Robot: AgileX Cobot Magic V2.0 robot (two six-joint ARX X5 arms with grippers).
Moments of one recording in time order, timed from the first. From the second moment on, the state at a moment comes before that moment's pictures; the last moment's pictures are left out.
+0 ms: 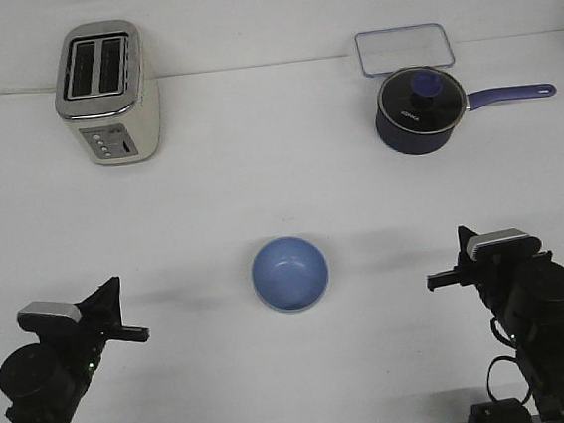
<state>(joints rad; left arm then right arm) -0.14 0.45 0.54 -0.19 0.10 -0.09 0.03 0.59 0.65 -0.40 -0.07 0.02</state>
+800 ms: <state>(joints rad) -0.08 0.33 0.40 0.01 0.08 -0.03 0.03 0.59 0.65 -0.40 -0.07 0.02</state>
